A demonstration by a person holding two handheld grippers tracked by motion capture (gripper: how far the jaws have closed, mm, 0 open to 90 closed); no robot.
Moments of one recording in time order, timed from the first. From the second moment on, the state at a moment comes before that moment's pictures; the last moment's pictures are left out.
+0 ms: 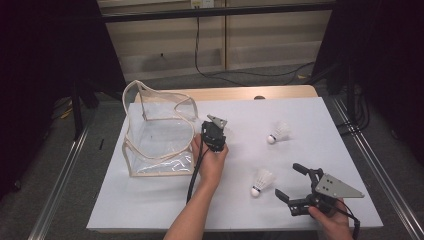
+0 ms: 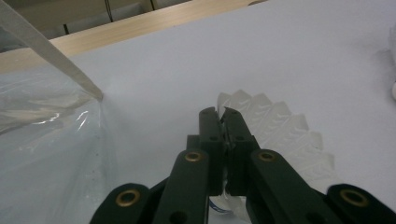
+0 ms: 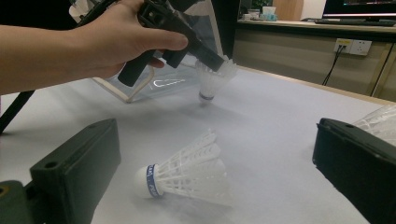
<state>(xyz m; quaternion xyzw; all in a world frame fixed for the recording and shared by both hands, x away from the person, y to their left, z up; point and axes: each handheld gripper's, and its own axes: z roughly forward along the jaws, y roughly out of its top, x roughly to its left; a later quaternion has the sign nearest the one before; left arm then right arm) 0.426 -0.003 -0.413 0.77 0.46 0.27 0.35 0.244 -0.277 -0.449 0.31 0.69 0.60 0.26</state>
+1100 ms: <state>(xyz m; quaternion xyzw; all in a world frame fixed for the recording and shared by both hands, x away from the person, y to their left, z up) 0.431 -0.010 -0.420 0.76 0.47 0.23 0.39 0.245 -0.277 -0.449 0.31 0.69 0.60 0.26</state>
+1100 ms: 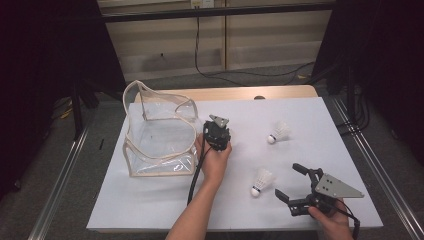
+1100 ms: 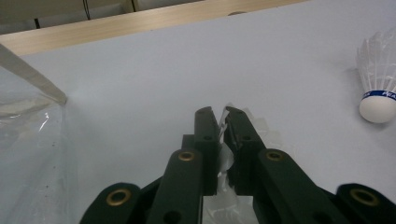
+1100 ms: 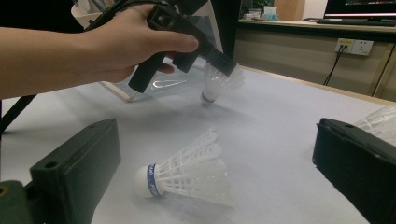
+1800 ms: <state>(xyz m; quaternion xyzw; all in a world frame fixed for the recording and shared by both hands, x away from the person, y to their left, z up) 0.435 -0.020 -0.426 0.76 0.46 0.23 0.40 0.245 -0.278 -0.449 0.31 0.69 0.60 0.26</state>
